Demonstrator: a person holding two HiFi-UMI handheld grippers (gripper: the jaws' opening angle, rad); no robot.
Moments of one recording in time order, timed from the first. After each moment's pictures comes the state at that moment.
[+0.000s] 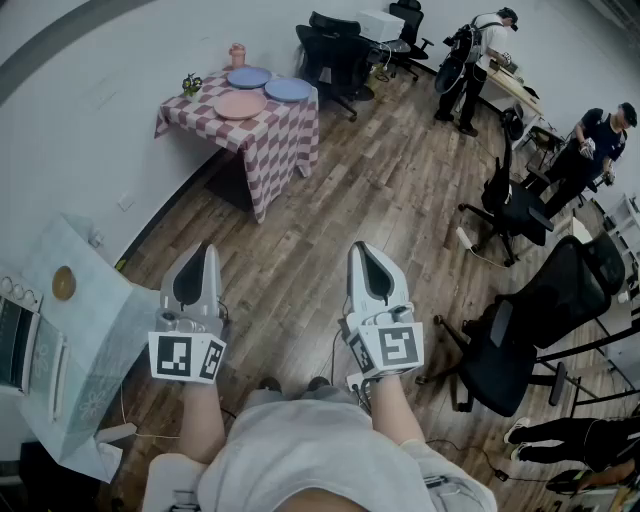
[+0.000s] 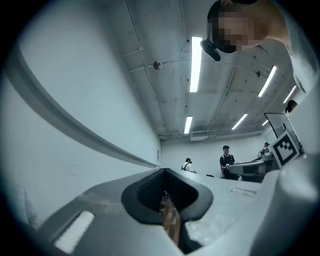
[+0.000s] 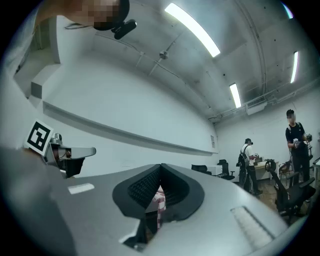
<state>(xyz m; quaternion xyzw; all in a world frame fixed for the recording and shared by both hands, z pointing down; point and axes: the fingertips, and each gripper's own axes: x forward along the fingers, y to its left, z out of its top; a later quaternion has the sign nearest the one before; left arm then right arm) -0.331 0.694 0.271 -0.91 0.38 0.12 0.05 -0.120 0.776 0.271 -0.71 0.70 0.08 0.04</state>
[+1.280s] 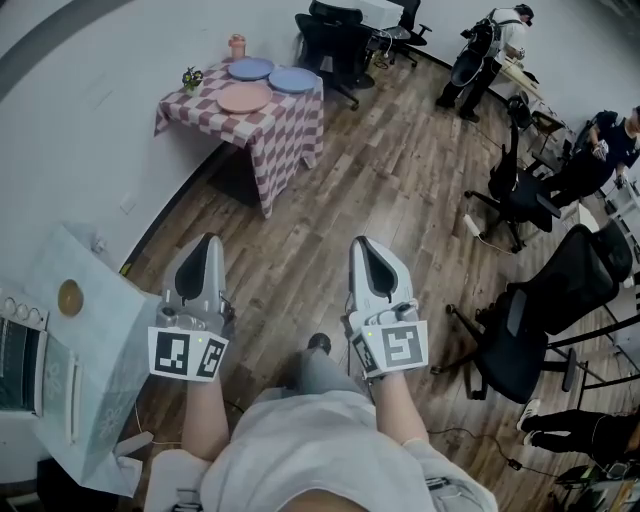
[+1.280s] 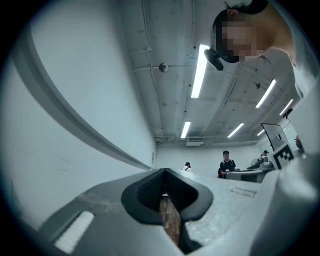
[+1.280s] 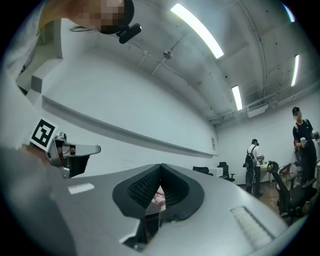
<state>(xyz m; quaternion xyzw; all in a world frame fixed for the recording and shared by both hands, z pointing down) -0.361 0.640 0.275 -0.93 0.34 0.15 0.03 -0.167 0.728 0.283 -0.71 0.69 0.10 0.04</state>
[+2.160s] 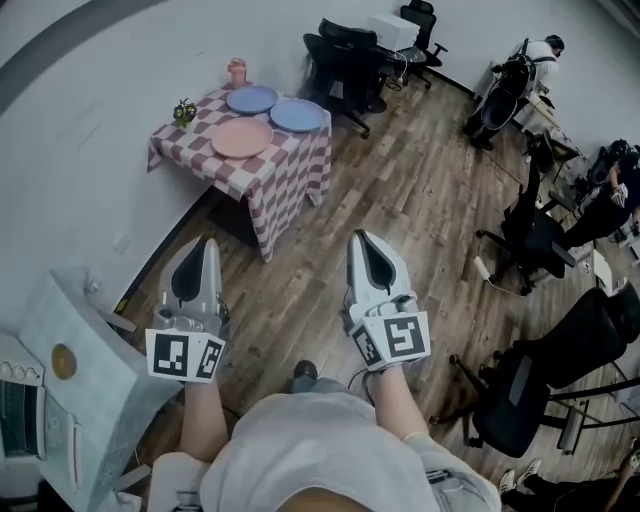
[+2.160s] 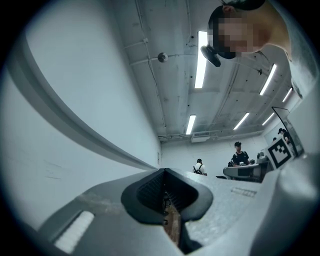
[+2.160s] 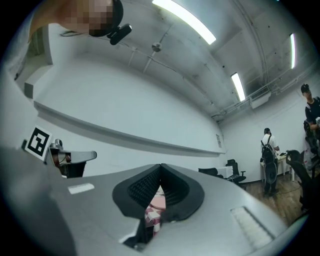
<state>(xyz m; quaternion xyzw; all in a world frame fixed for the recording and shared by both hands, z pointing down) -0.262 0.440 0.257 -0.92 0.37 0.14 0.07 -0.055 0.509 0.262 -0.69 0.72 0.09 0.08</state>
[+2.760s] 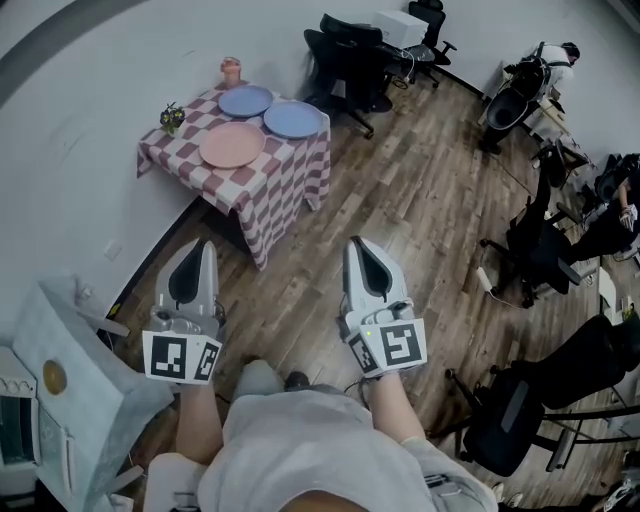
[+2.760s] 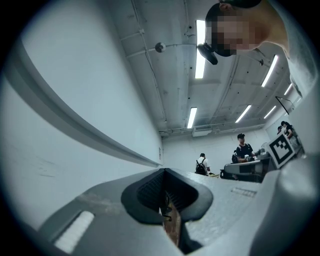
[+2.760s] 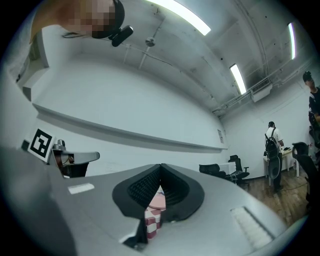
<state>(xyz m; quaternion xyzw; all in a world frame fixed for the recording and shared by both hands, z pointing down) -0.194 0.373 0.271 -0.91 0.38 0.11 0.07 0.009 0.442 0.279 -0.68 0.73 0.07 0.08</state>
